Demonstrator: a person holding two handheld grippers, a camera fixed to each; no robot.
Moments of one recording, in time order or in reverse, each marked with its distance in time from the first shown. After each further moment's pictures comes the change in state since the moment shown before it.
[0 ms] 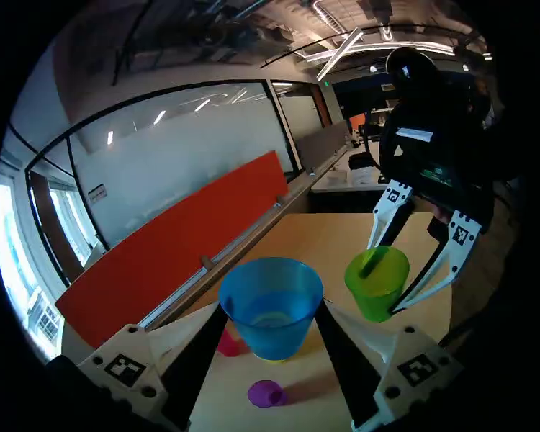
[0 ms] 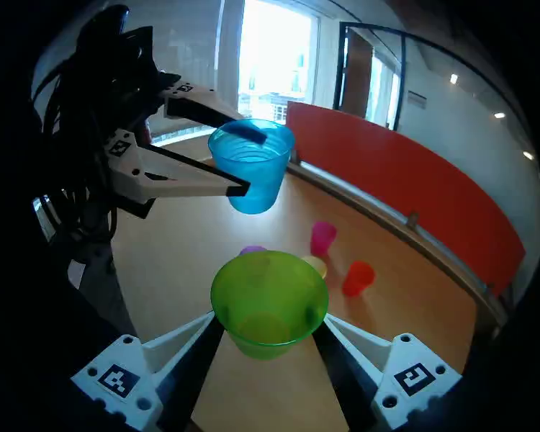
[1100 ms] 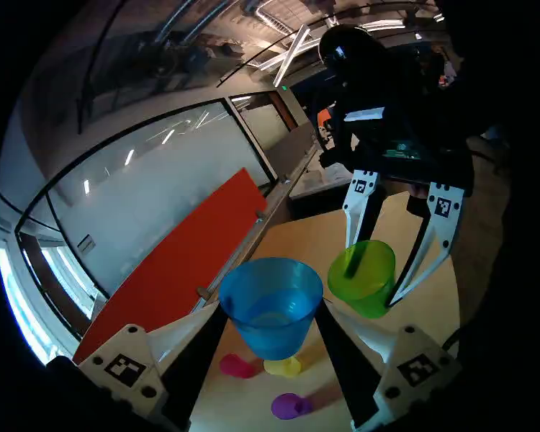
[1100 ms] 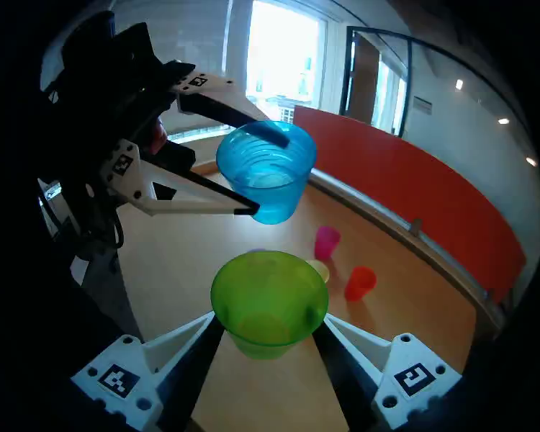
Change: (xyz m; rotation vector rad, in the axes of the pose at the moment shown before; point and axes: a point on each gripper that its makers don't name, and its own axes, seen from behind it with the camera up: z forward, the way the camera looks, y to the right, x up) left arm 0.020 0.024 0.001 -0.077 0.066 0.233; right arm 0.003 -0.002 -0.010 0.028 0.011 -0.028
